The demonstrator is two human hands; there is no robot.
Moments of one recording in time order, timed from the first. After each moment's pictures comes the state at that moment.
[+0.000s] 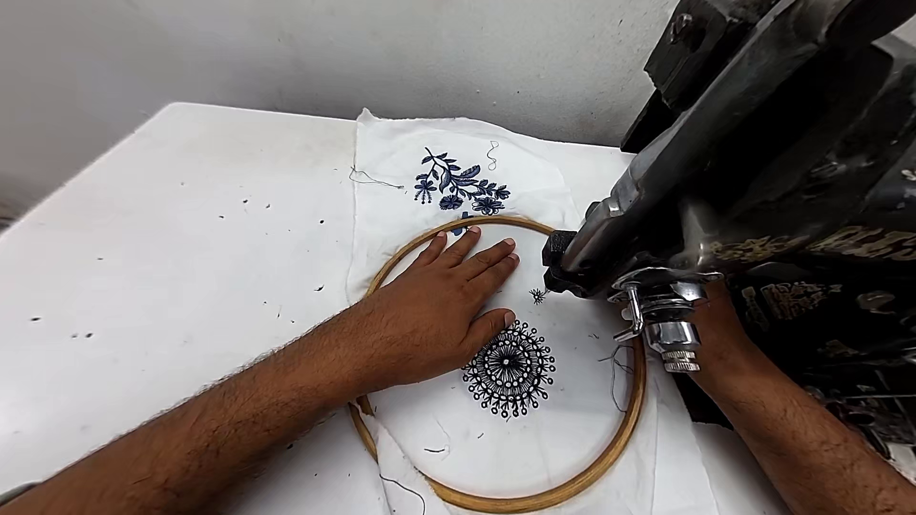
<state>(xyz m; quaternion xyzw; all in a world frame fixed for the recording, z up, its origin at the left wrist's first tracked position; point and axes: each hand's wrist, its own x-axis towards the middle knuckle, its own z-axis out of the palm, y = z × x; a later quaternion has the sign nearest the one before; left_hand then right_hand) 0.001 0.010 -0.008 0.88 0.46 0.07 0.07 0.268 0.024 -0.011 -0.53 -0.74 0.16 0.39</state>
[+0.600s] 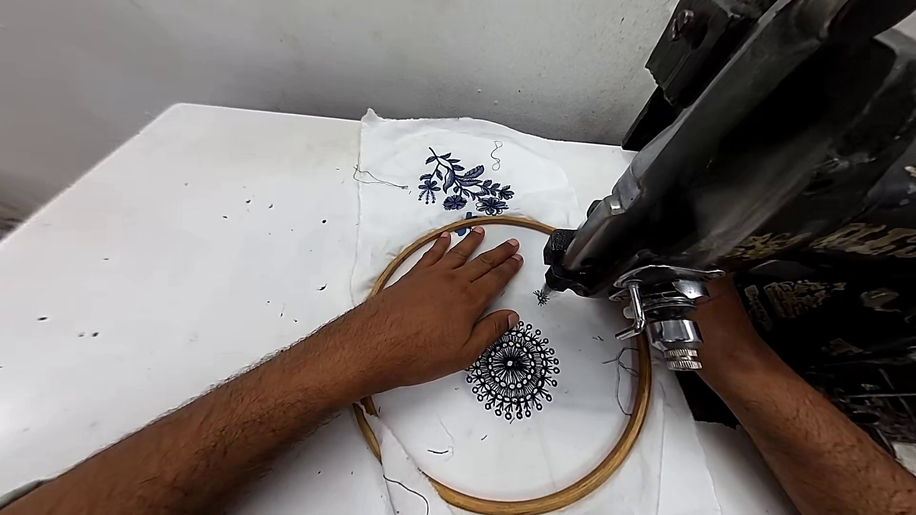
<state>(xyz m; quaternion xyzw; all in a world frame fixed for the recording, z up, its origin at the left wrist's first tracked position) 0.003 0.008 -0.008 0.88 0.46 0.07 0.07 0.270 0.025 -0.009 -0.54 -0.74 0.14 0.37</state>
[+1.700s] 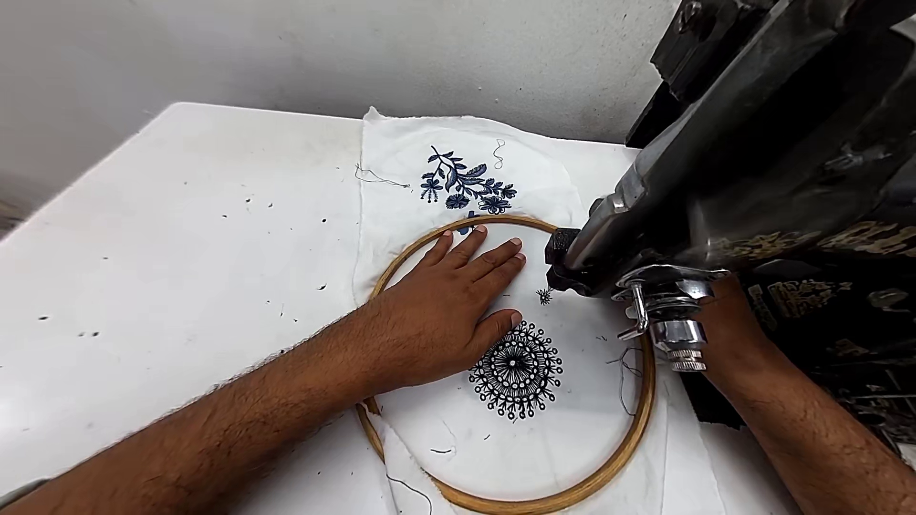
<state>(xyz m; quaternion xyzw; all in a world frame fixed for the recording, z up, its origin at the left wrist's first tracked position) 0.004 0.008 -0.009 0.88 0.46 0.08 0.08 0.268 0.022 -0.005 -0.56 -0.73 0.15 0.36</state>
